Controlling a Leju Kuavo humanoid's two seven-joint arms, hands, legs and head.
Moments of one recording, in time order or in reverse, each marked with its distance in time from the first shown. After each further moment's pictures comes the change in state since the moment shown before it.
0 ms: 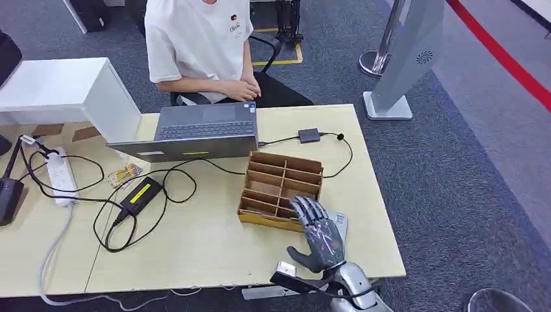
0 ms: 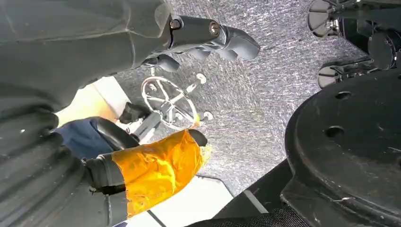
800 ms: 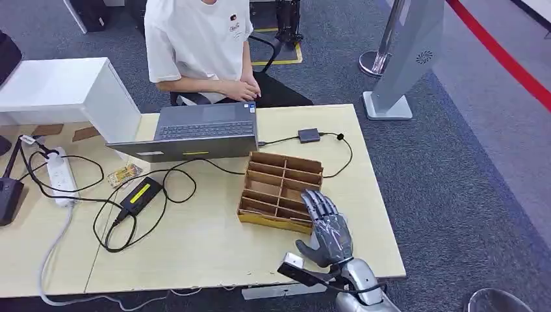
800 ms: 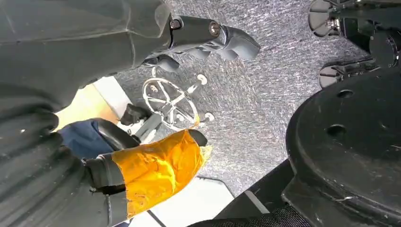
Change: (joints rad) left arm -0.001 -0.002 0.000 0.000 -0.009 0.004 0.000; right arm 0.001 -0.003 -0.061 0.003 0.016 0.002 0.005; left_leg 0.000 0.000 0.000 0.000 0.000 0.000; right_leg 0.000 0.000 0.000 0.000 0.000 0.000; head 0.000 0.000
